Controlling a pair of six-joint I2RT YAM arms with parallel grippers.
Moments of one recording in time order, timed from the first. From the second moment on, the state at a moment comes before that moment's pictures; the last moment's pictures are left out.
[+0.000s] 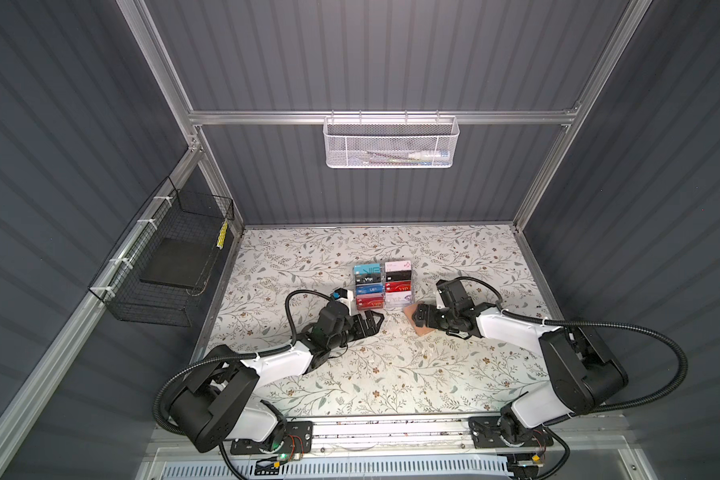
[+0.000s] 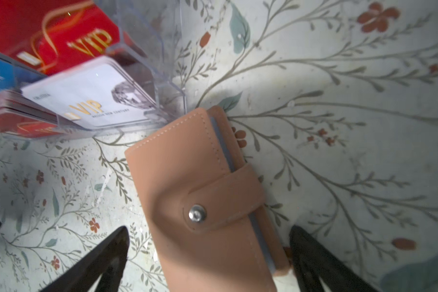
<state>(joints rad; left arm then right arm) -0.71 1.41 0.50 0.36 0.17 -0.86 0.46 1.53 0.71 -0.15 -0.13 0.55</state>
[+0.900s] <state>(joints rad) -0.72 1.55 0.58 0.40 0.19 -0.87 0.45 1.53 0.59 0.07 -0.24 0.62</state>
